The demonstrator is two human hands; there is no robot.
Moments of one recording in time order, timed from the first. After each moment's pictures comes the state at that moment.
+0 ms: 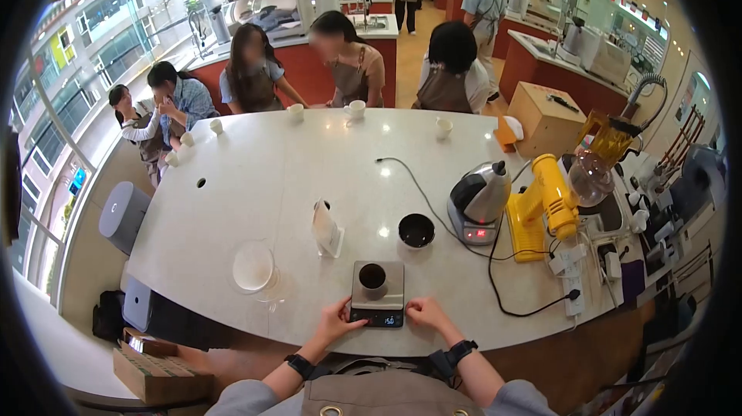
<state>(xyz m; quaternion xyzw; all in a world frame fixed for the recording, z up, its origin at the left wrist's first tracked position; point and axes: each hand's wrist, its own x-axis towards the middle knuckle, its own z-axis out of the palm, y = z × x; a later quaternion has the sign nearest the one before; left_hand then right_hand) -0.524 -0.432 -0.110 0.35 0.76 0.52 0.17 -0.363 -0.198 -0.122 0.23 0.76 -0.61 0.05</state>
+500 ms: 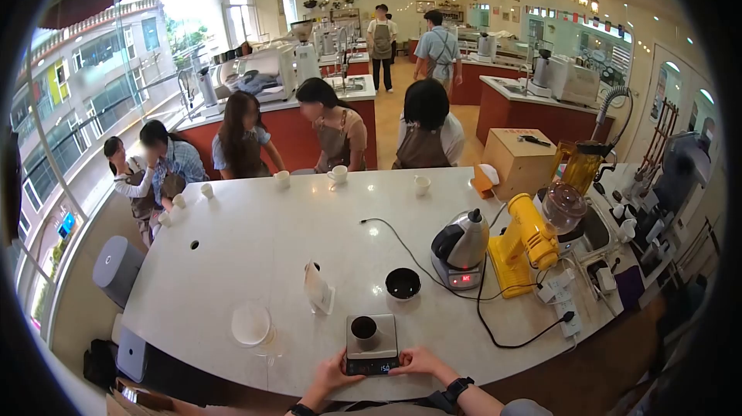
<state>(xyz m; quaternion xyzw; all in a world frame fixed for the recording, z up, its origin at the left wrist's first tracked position) -0.529 -0.441 -0.102 0.44 0.80 0.37 0.16 -0.361 -0.208 -0.102 0.18 0.83 -0.53 0.06</state>
